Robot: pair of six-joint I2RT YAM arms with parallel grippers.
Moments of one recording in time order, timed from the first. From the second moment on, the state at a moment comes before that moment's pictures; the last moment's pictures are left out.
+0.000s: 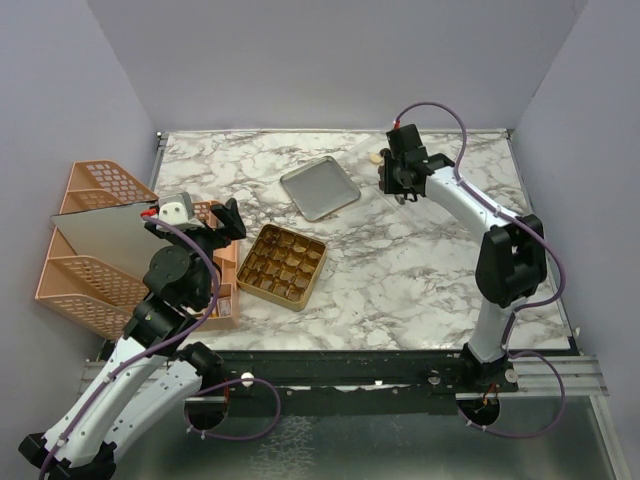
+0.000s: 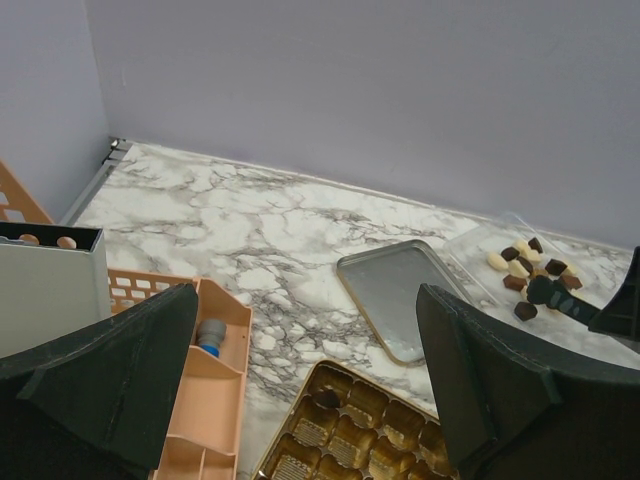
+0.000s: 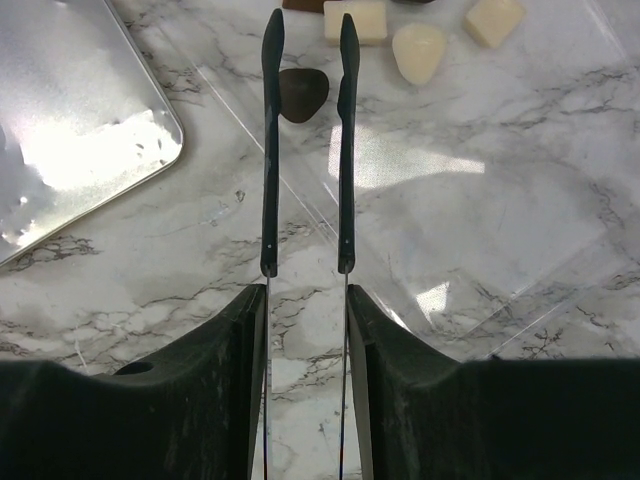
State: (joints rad) left arm -0.61 0.55 0.74 -0.09 -0.66 -0.18; right arm 0.40 1.87 1.58 -0.58 0.27 0.24
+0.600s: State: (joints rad) left arm -0.61 0.54 0.74 -0.09 -0.66 -0.18; right arm 0.40 1.94 1.57 -0.56 0.25 0.24
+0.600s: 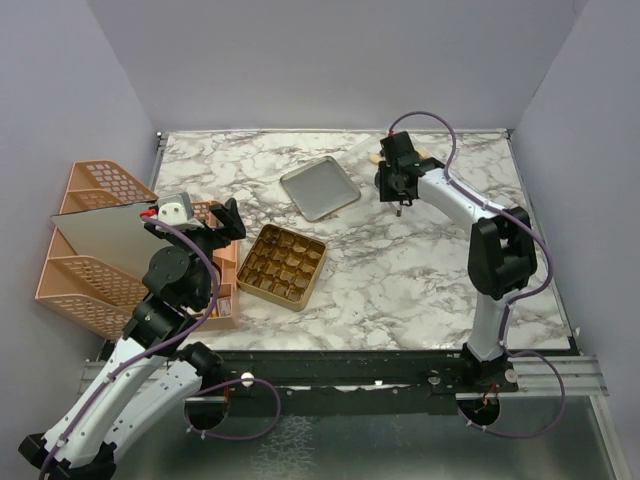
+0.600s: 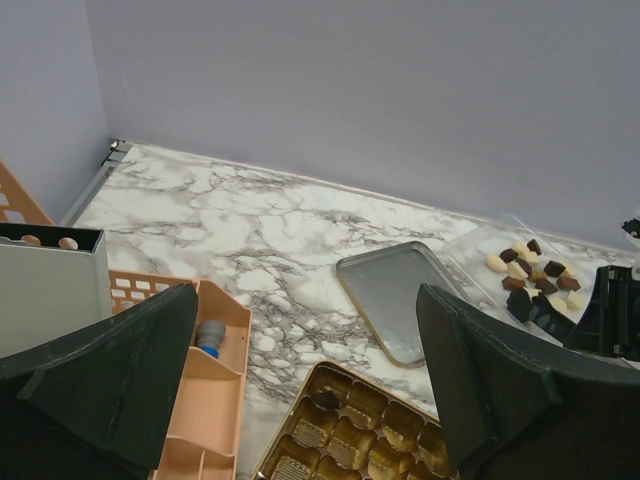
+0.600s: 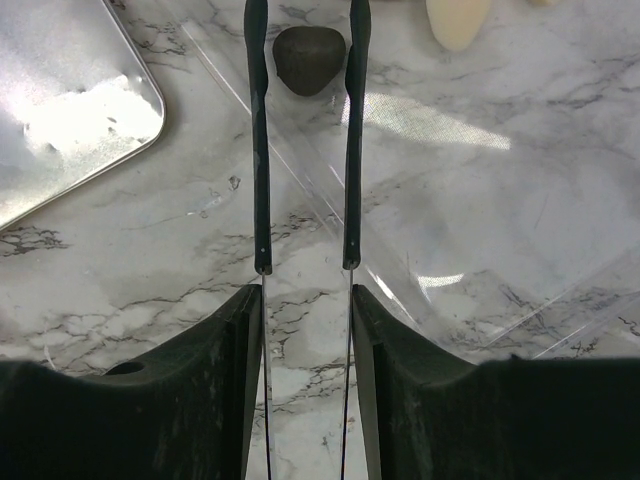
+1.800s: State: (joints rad) left arm -0.61 0.54 0.74 -0.09 -0.66 -0.18; right arm 0.42 1.75 1.51 -0.57 0.10 0.25
